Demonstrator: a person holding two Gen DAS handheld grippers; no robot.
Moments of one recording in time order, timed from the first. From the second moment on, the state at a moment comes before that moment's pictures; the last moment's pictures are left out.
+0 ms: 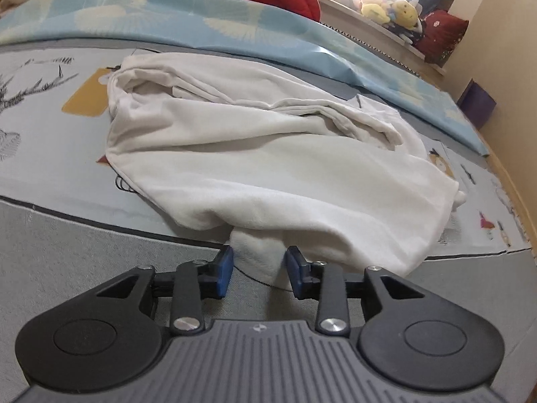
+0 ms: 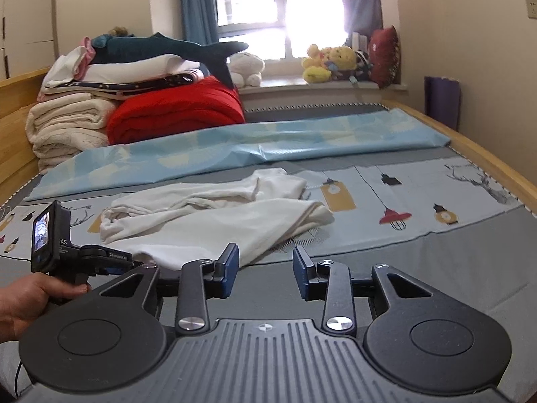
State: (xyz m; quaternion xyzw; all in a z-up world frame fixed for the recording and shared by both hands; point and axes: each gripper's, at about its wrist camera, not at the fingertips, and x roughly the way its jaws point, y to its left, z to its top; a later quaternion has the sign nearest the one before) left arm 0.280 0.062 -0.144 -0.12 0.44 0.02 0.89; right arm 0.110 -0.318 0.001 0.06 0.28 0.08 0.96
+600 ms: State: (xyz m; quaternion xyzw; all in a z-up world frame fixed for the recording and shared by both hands) left arm 0.093 0.106 -0.040 0.00 0.45 -0.11 0.89; right arm 0.103 -0.325 -0.003 0.08 0.30 0.03 0.95
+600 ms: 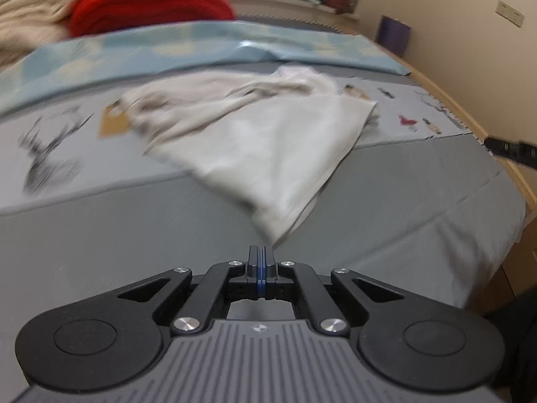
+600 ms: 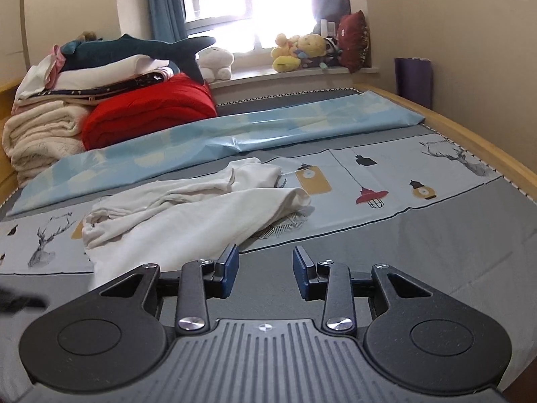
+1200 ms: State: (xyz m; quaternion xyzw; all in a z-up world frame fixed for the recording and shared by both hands) left arm 0.183 0.095 -0.082 -0.15 0.48 -0.05 0.86; right arm 0.105 -0.319 -0.010 0.07 0.31 0.04 0.95
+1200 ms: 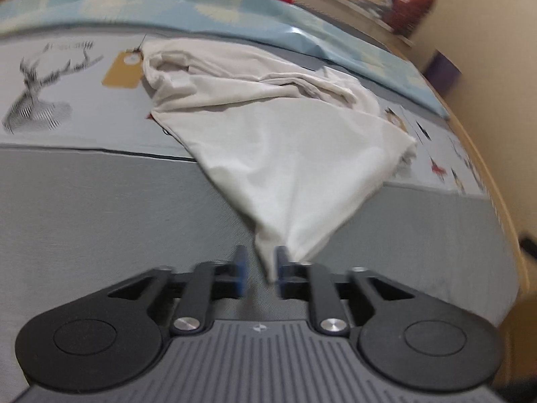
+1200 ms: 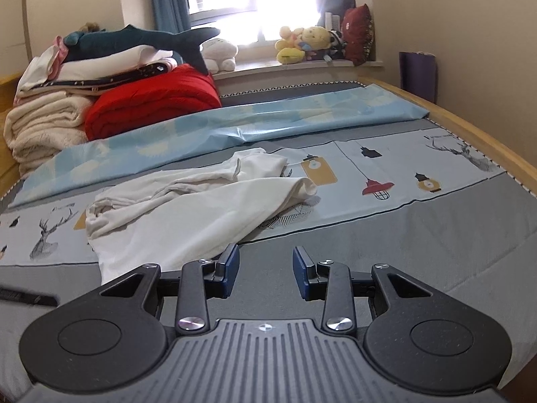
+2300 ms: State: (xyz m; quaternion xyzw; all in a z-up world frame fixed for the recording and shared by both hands) left arm 0.039 0.246 -0.062 -0.03 0.58 -0.08 0.81; right arm 0.127 -0.334 -0.034 0.12 0.37 -0.01 0.92
